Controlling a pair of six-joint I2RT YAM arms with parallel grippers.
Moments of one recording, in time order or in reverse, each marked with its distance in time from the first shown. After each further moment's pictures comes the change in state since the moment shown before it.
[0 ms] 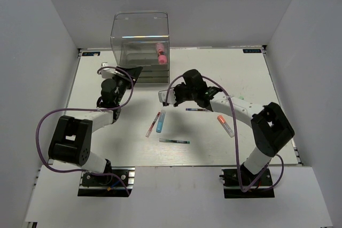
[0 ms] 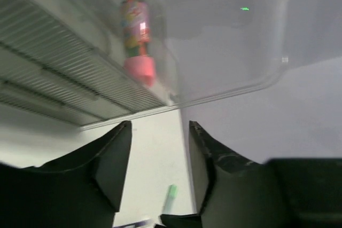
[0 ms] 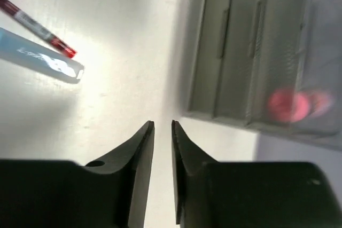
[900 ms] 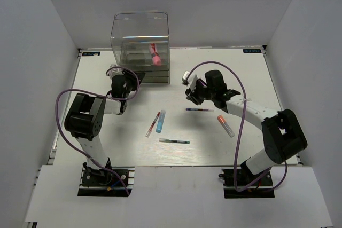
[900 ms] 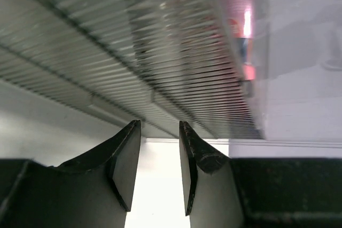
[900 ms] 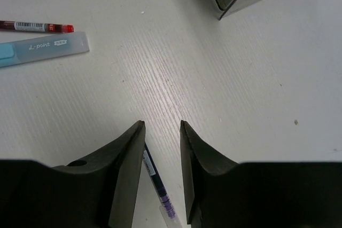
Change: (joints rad) left arm 0.001 0.345 0.148 -0.066 -0.059 0.021; right arm -0.202 -0.124 -0.186 0.052 -0.006 0.739
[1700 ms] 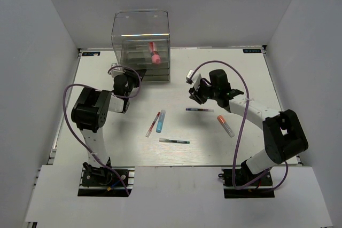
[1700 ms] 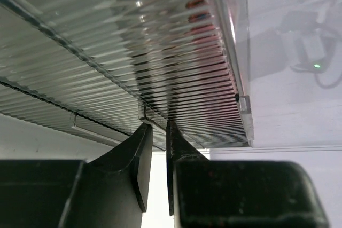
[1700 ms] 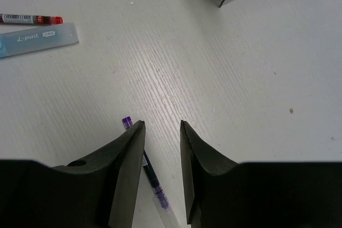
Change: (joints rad) left arm -0.001 0.134 0.059 0.197 0.001 -0.054; right arm -0.054 -0.007 -0.017 0.000 -0.033 -0.006
